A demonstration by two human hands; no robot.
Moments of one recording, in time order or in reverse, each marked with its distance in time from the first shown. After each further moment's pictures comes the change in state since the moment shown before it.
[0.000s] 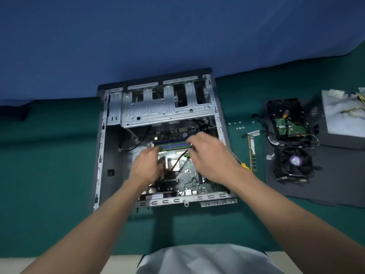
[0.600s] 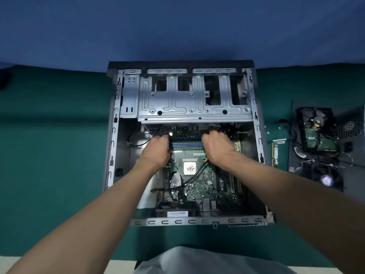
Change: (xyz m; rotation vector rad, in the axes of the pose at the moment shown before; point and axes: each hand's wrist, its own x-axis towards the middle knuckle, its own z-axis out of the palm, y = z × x) left_hand 0.077 -0.050 0.018 -0.074 -0.144 -0.030; right_hand 0.095 0.021 0.077 -0.413 -0.444 0.247
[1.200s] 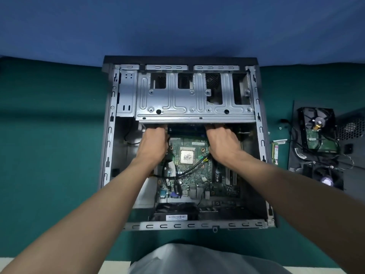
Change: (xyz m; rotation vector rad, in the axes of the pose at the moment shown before) left_hand 0.002 0.010 -0.019 -0.017 0.180 -0.008; right_hand 0.004 0.008 -0.004 -0.007 0.087 0.036
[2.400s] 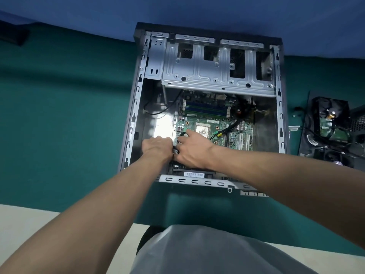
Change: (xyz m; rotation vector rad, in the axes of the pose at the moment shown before) left_hand -0.073 -0.029 0.025 0.476 -0.406 -0.158; right_hand -0.057 -0.103 0.014 -0.651 -0.158 -0.931
